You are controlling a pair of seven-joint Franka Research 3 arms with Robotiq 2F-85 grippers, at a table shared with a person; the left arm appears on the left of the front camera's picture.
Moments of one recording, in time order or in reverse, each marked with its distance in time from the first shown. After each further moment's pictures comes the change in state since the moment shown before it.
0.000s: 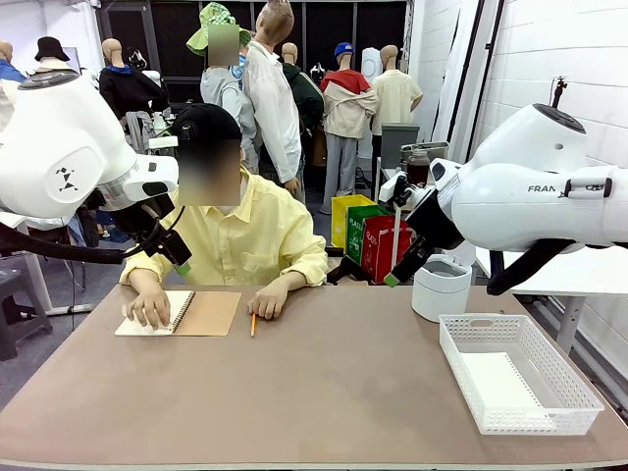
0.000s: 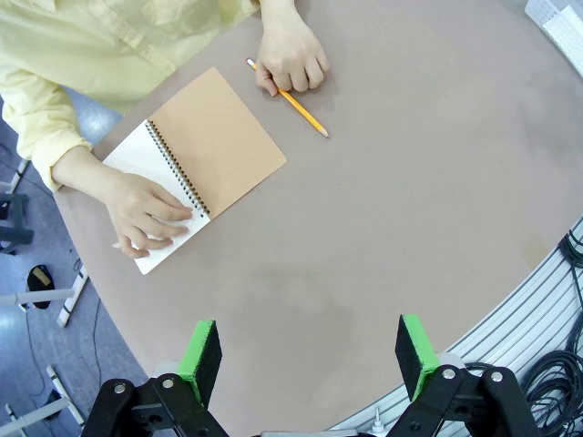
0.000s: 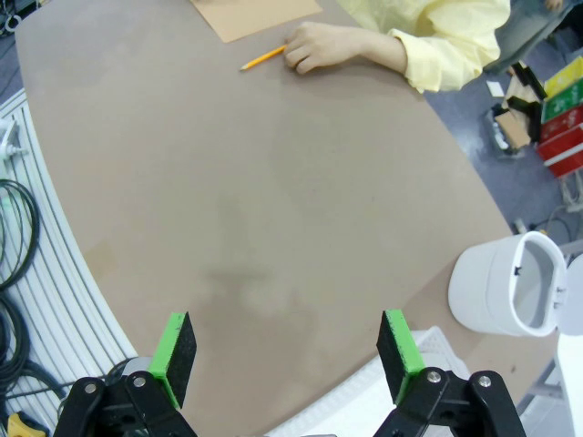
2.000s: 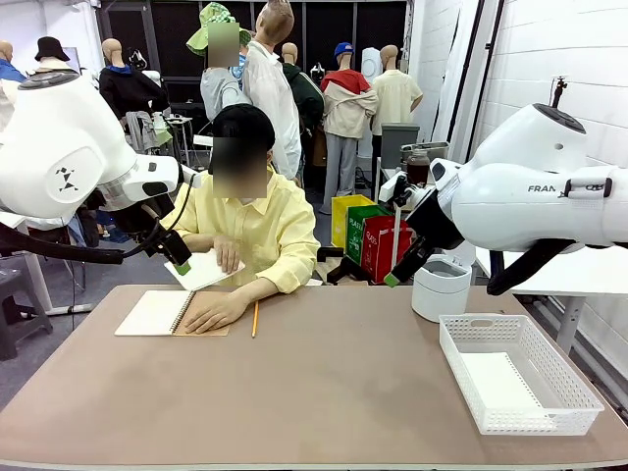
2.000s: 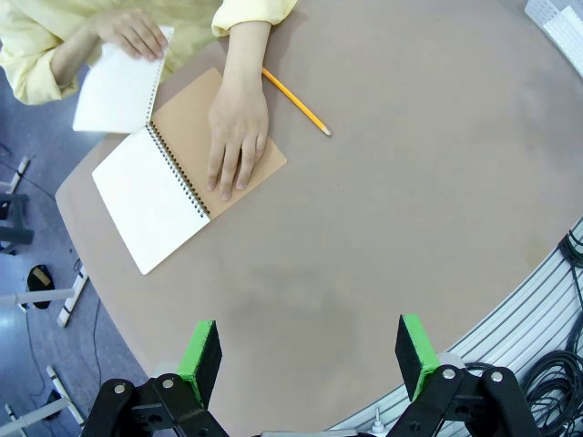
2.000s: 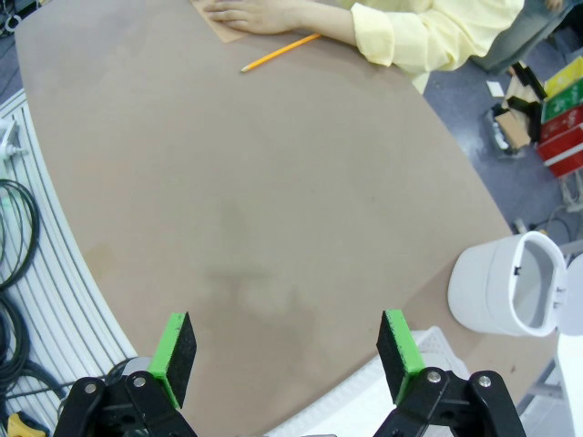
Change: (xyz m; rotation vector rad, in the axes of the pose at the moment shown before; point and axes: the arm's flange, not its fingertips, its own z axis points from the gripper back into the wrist) left arm 0.000 0.000 0.000 0.000 0.000 0.000; right arm 0.000 0.000 0.000 0.000 0.000 0.000
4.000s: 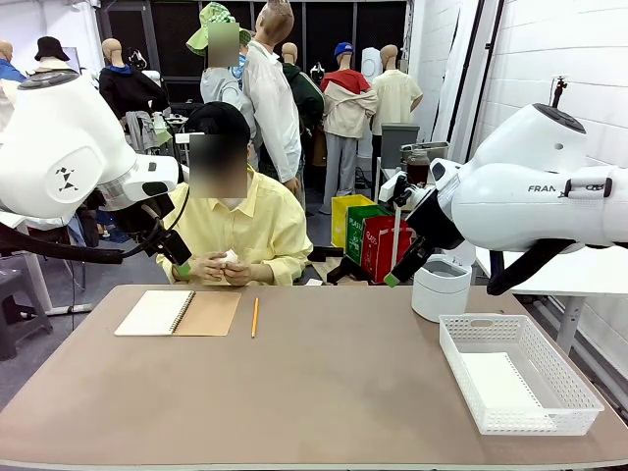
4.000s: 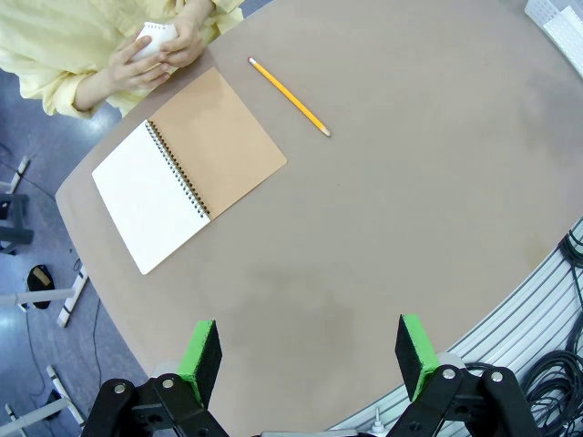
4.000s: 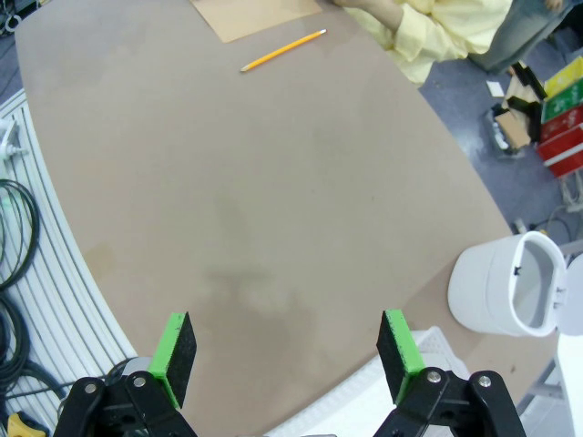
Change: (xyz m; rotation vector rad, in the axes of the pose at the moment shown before) left arm 0.000 0.000 0.000 0.000 0.000 0.000; right arm 0.000 0.000 0.000 0.000 0.000 0.000
